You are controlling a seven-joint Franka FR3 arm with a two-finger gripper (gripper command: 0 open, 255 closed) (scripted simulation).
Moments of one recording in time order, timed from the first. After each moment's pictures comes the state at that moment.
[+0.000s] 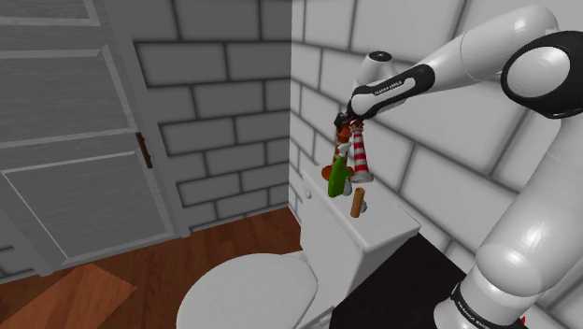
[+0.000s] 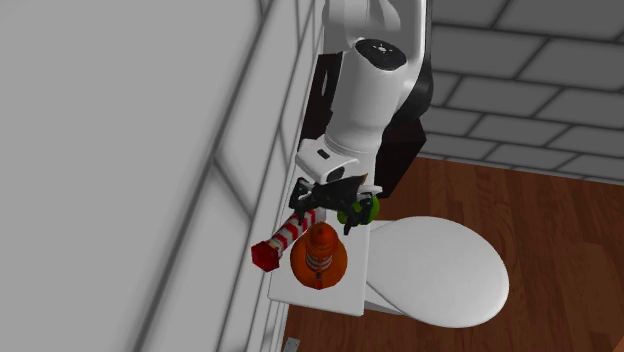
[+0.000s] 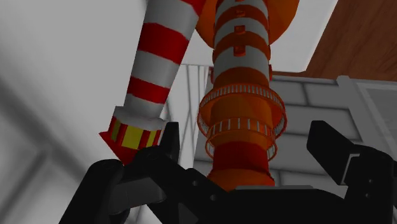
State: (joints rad) arm -0.17 0.04 -0.11 -2.07 -0.21 2.57 0.10
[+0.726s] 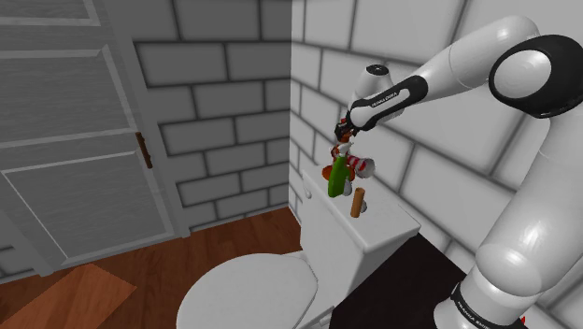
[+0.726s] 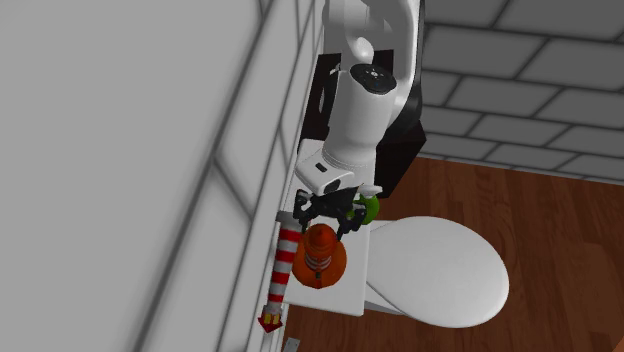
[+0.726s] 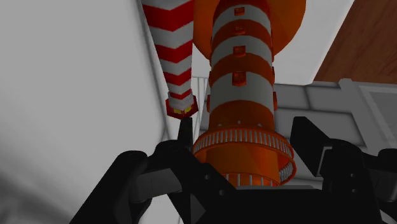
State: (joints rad) arm -0.18 0.09 -0.12 -2.12 -0.22 2.67 0.12
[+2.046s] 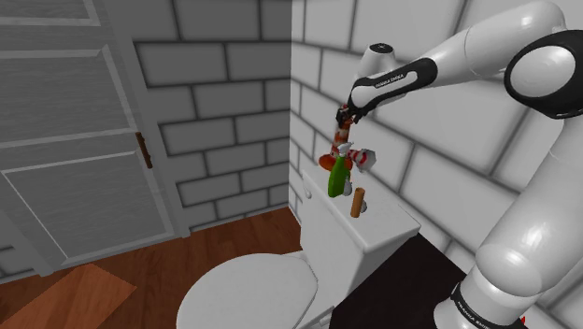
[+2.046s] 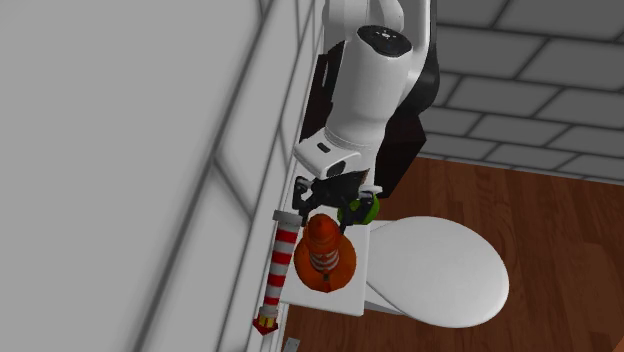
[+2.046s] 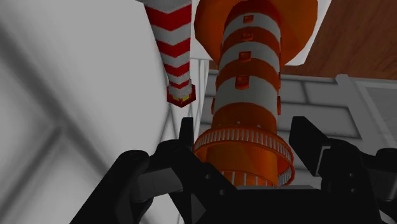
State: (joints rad) arm -0.17 0.03 -0.11 -2.03 -0.19 2.52 0.09
